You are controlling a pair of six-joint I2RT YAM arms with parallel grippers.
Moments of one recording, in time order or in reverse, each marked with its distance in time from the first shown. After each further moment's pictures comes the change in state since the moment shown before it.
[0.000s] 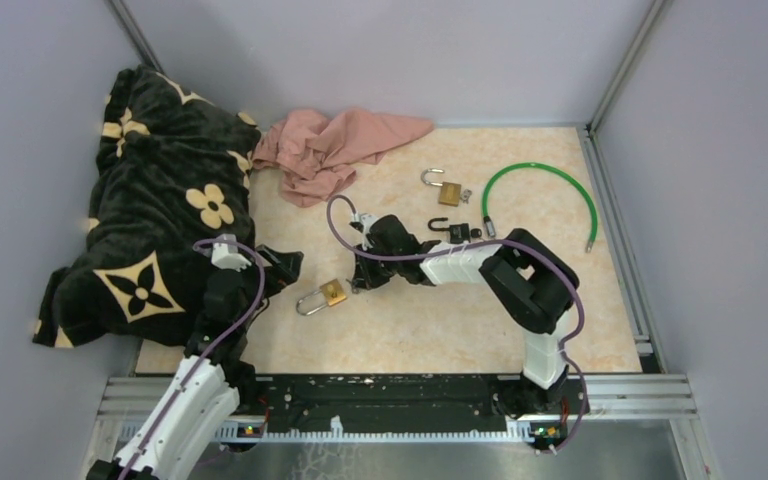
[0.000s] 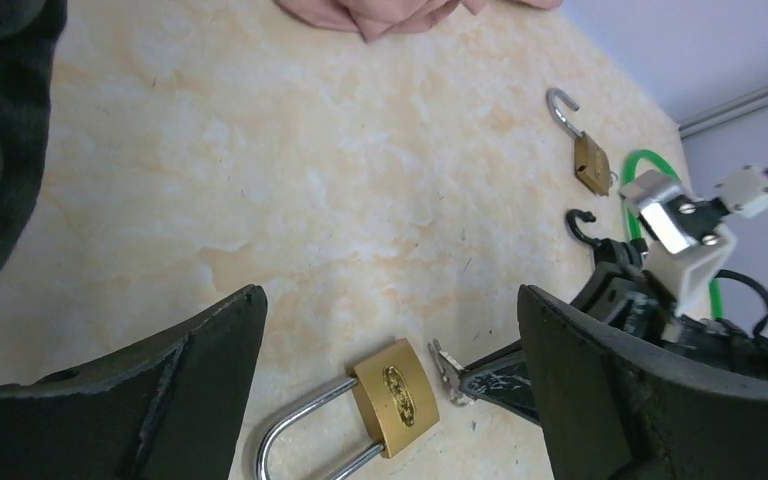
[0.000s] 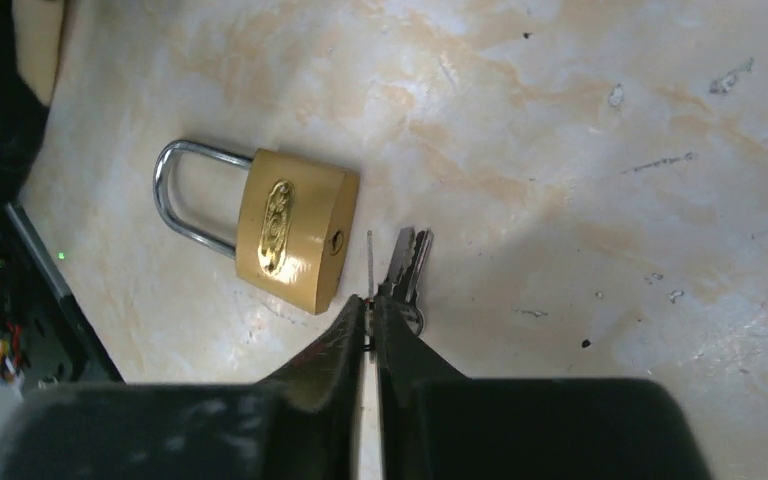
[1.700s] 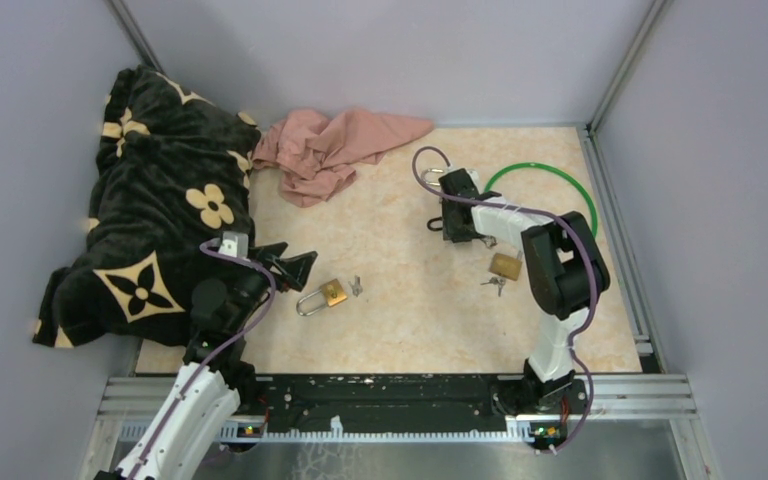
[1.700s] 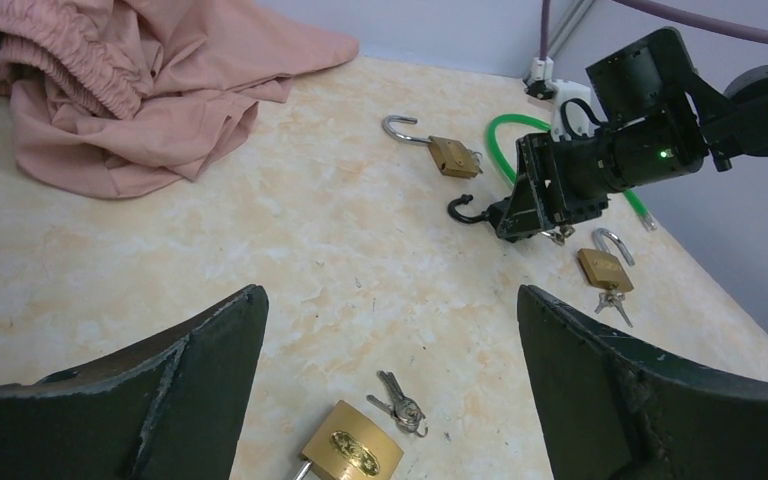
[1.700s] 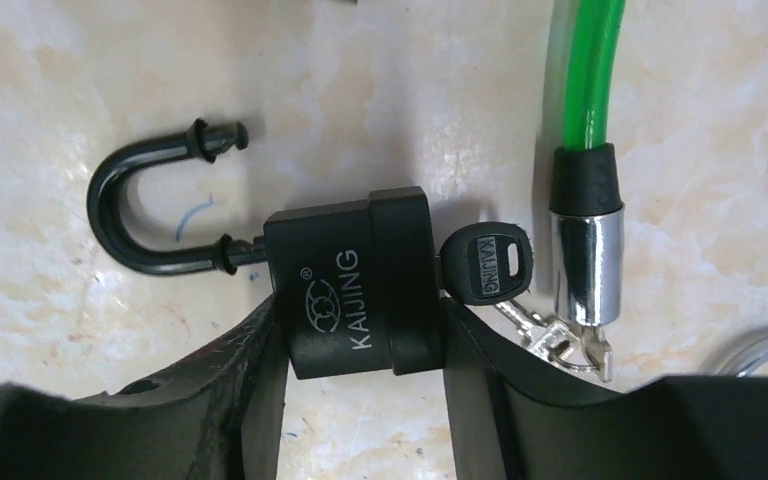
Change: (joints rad) left arm 0.013 -0.080 -0.027 0.296 0.323 0.290; right arm -0.443 -0.014 0.151 -0.527 0.604 -0.103
